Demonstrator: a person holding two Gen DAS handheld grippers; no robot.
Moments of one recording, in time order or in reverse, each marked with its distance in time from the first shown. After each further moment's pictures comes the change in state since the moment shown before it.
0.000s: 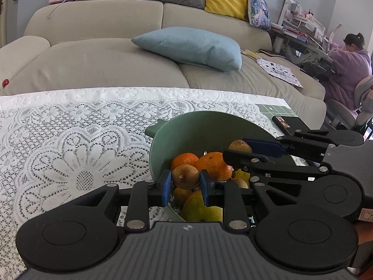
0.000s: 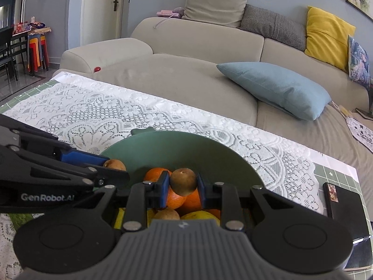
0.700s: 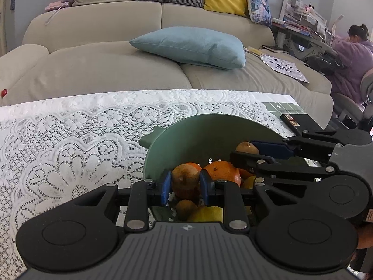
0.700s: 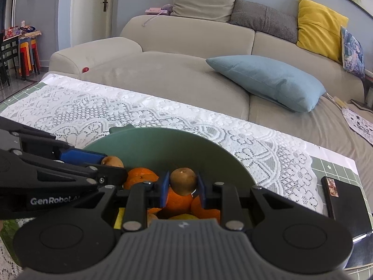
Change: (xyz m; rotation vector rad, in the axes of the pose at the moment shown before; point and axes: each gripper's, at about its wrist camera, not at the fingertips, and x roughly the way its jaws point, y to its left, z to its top) left arm 0.022 -0.007 0.006 0.043 -0.003 0.037; right arm 0.018 -0.014 -0.003 0.042 0.017 -0.032
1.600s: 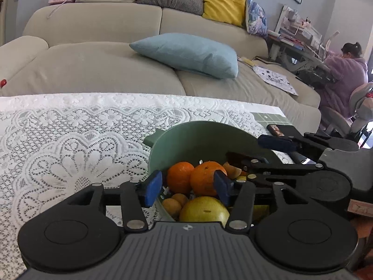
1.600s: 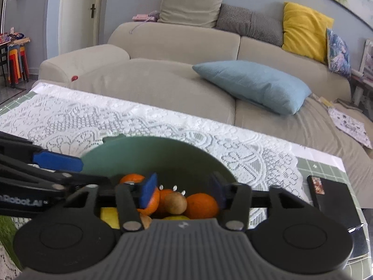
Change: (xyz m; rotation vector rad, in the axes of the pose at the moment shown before) left arm -0.039 0.014 -0.001 -0.060 -0.030 -0.067; right arm -0.023 0.004 0.005 0.029 -0.057 -0.060
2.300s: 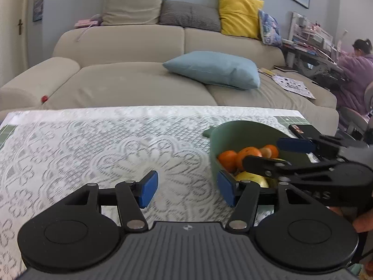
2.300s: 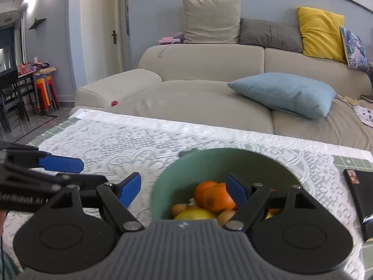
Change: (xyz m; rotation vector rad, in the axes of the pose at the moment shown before) left arm -0.080 0.033 -0.034 0.040 -0.081 0.149; right arm -0.052 0.054 -0.015 0.096 -0.100 0.201
